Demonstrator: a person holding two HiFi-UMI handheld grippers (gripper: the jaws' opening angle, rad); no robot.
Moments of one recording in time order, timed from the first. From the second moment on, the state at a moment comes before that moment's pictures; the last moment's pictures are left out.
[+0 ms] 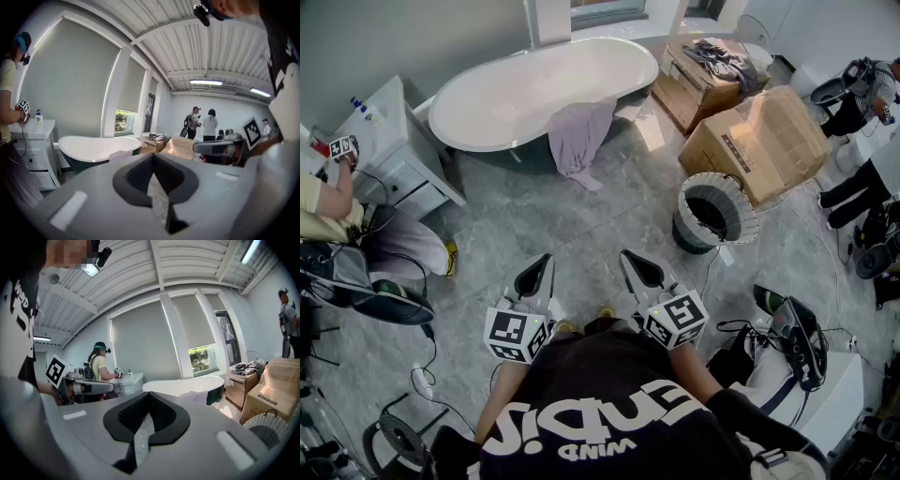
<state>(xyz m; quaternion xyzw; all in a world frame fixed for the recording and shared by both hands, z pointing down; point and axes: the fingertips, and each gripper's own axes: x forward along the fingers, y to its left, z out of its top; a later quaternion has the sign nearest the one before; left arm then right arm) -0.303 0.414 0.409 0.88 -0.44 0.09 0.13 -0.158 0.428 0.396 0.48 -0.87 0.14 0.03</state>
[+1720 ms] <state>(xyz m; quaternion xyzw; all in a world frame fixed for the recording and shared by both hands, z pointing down) -0.253 0.286 0.431 0.88 -0.45 0.09 0.13 -0.108 0.311 0.427 0.46 -0.88 0.15 0.05</state>
